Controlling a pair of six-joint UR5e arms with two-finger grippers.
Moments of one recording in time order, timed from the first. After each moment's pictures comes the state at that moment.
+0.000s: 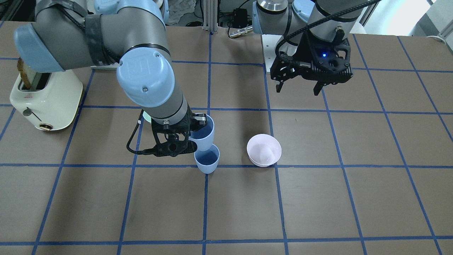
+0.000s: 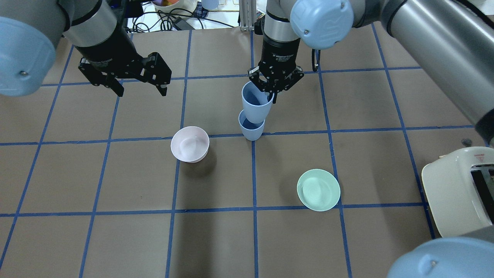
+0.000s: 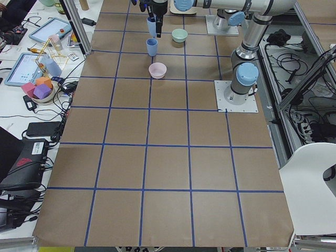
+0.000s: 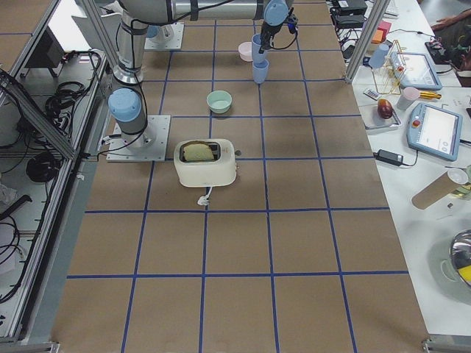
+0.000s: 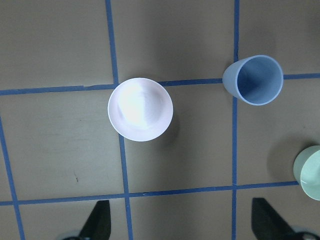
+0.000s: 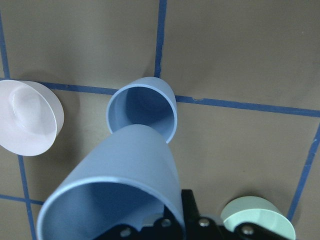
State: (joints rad) left arm -1.60 -1.56 -1.56 -1.55 1.55 0.05; right arm 1.83 -1.16 1.31 -1.55 -1.41 0.15
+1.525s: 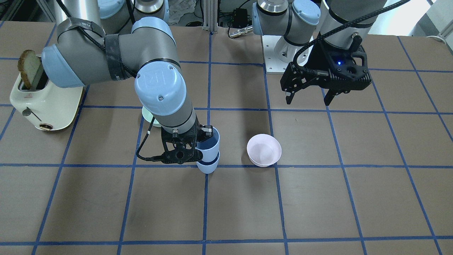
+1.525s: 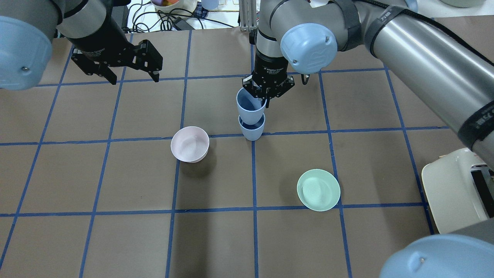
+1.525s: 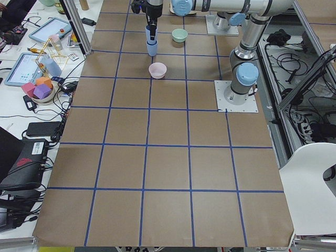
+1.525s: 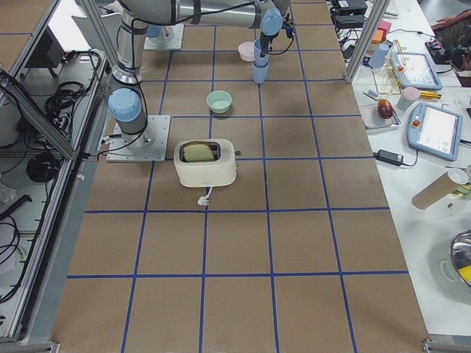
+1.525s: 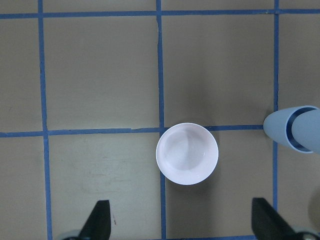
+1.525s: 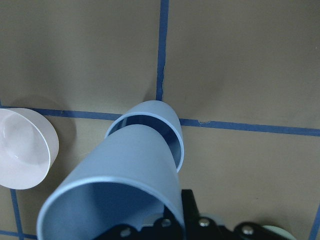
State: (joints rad) left arm -1.57 -1.59 -1.55 -1.47 1.55 0.00; right arm 1.84 -1.15 1.38 -1.69 -1.43 0.20
